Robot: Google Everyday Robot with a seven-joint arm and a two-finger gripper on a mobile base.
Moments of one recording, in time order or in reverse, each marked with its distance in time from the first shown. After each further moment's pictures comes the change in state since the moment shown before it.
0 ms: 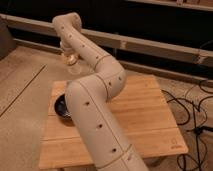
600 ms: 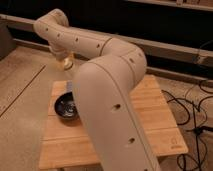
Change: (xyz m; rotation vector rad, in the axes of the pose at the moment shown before) arm 0.040 0.065 -0.066 0.158 -0.035 -0.092
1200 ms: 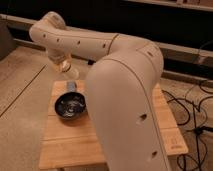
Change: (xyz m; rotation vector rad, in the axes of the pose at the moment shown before) arm -0.010 -0.012 0.012 -0.043 -0.142 -0.008
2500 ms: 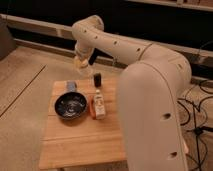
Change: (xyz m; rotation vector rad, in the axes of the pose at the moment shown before) arm 0.088 -0.069 -0.001 -0.027 0.026 0.078
